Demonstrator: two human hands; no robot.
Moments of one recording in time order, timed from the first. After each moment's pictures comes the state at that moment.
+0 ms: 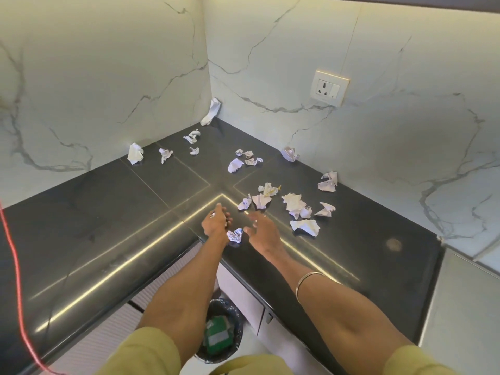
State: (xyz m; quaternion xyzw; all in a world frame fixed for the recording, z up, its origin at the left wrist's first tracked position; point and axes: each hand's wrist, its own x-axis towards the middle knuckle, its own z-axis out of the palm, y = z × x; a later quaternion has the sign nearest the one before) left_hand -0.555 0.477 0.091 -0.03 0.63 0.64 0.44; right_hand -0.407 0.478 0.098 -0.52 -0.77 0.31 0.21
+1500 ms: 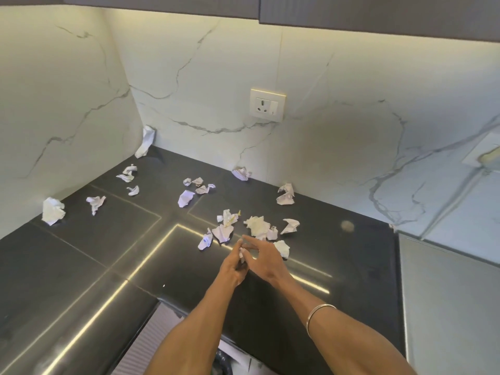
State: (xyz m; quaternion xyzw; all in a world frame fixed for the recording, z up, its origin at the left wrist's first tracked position) left_hand -0.454 0.539 0.062 -0.03 0.49 0.50 0.71; right_hand -0.344 0.528 0.085 -0.59 -0.71 0.28 0.27
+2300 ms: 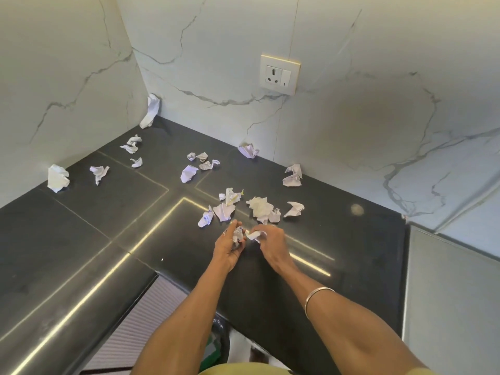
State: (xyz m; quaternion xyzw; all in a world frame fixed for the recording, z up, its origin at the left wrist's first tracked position) left_hand -0.462 0.533 0.053 -0.01 0.51 0.56 0.66; right_hand -0.322 0.538 0.063 -0.60 -0.69 0.27 0.30
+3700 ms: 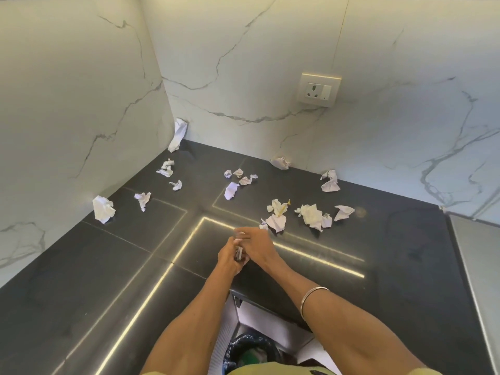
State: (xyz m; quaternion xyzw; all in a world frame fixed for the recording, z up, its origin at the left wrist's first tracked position) left_hand -0.649 0.542 0.054 0.02 0.59 0.46 0.66; right_hand -0.549 0.539 0.075 -0.58 -0.67 0.36 0.29
